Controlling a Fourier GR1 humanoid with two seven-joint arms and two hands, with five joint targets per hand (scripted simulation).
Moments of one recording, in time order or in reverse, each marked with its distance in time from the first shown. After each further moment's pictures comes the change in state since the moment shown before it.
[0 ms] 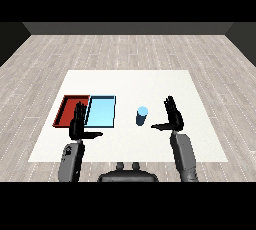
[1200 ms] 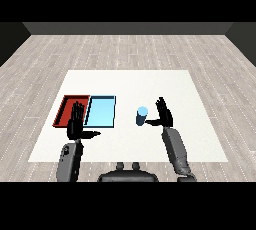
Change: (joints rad) left arm -0.003 0.017 0.014 -0.002 0.049 -0.006 -0.002; right arm -0.146 0.043 -0.013 0.323 -0.048 -0.046 -0.021
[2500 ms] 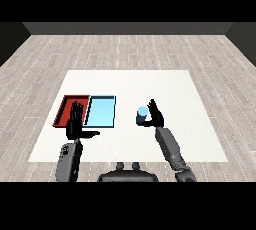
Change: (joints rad) left arm -0.001 0.006 0.003 -0.009 -0.005 0.009 -0.005; right arm -0.085 0.012 0.110 0.223 -0.074 -0.033 -0.109
